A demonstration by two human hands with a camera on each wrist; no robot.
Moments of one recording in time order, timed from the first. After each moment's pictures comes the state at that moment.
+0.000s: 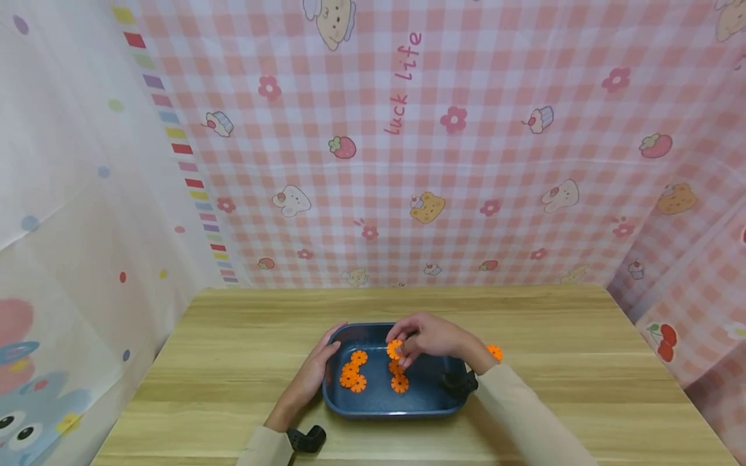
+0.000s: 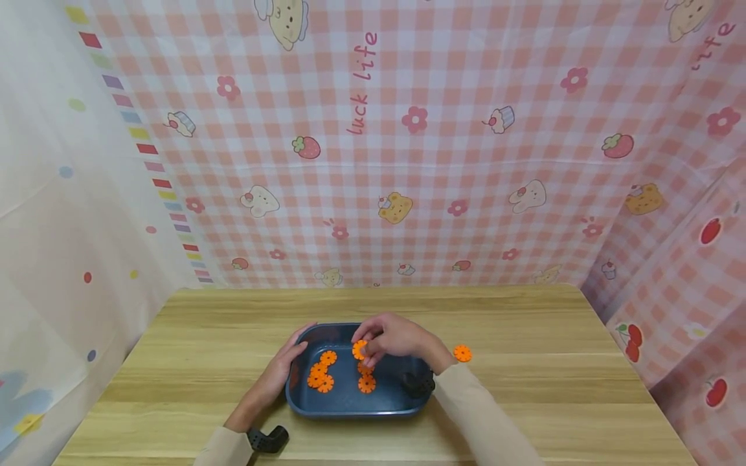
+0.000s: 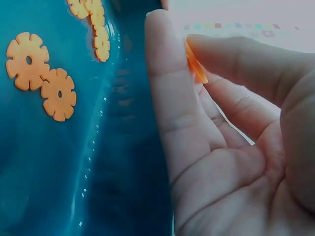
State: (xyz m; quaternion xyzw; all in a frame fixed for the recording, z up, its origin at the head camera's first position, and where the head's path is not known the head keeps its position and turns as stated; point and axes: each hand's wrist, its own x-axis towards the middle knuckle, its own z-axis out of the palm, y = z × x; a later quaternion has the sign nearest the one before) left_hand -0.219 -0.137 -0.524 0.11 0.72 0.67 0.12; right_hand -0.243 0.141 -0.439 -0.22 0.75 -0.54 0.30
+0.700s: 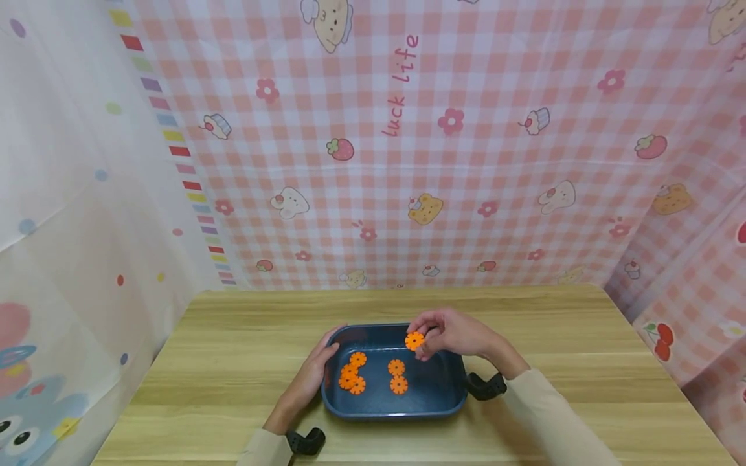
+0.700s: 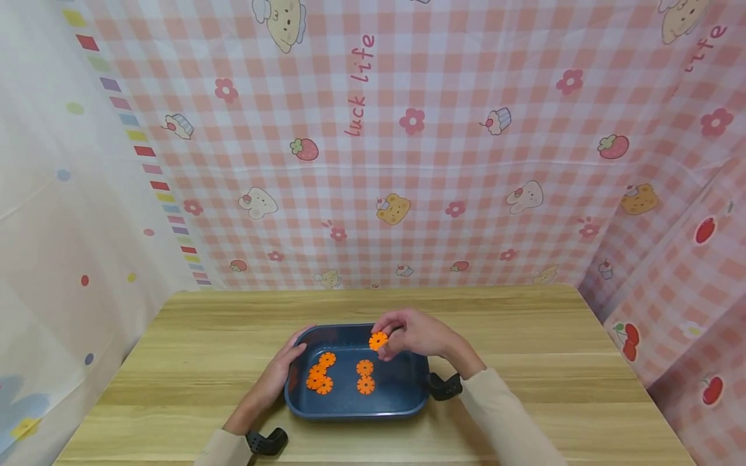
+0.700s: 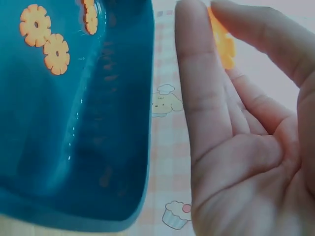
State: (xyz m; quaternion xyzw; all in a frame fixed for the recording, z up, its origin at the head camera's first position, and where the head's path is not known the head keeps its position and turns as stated) left_hand -0.220 -0.138 -0.526 0.12 0.70 0.69 0.13; right_hand -0.234 0.182 -0.426 -0.25 0.76 -0.55 0.26
